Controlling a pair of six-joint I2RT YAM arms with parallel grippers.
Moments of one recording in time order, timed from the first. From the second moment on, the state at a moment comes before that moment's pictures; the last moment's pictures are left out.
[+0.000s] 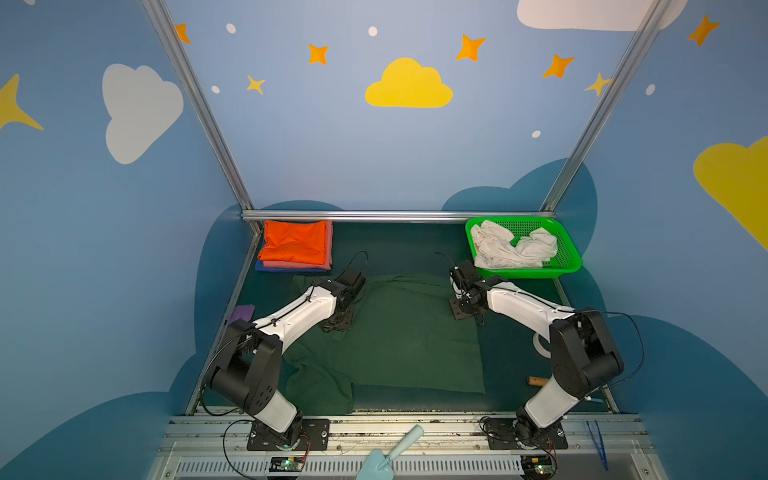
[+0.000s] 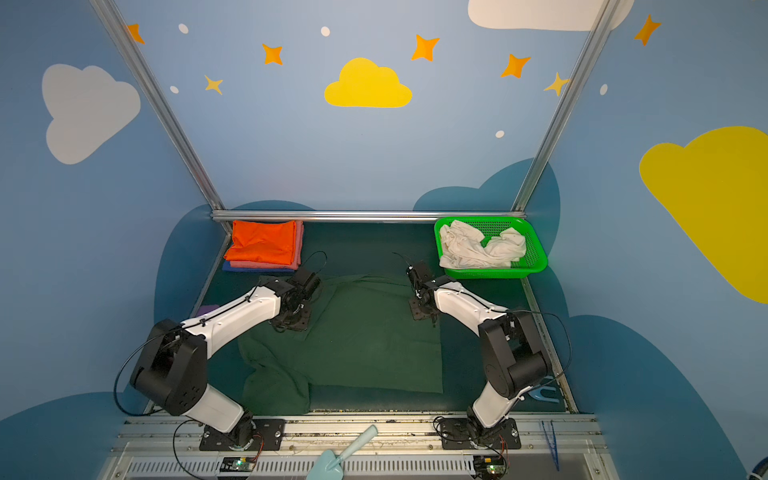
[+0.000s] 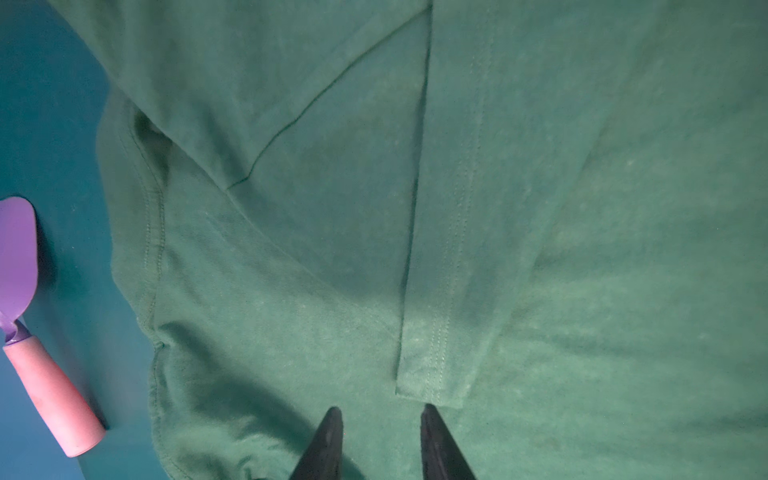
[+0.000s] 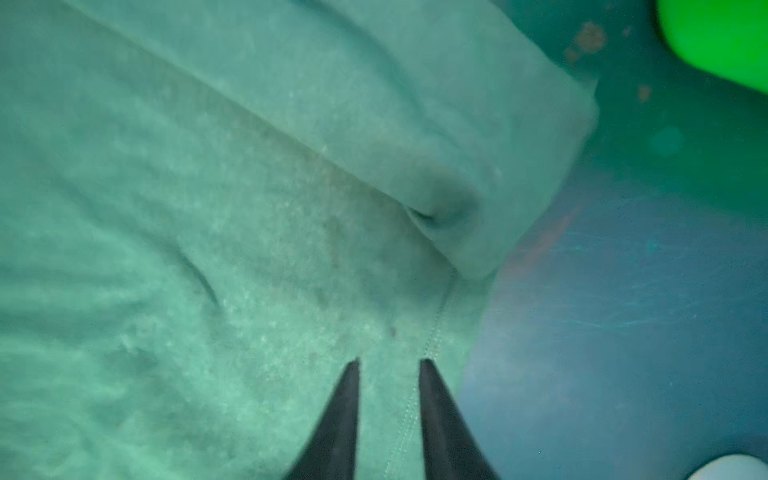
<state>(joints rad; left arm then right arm) -0.46 1.58 1.07 -0.93 -0.31 -0.36 0.47 1.66 1.09 -0.67 0.18 0.15</state>
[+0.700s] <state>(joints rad) -0.46 1.64 1.08 -0.92 -0.32 -0.36 0.33 2.02 1.49 -0.76 0.09 0.27</state>
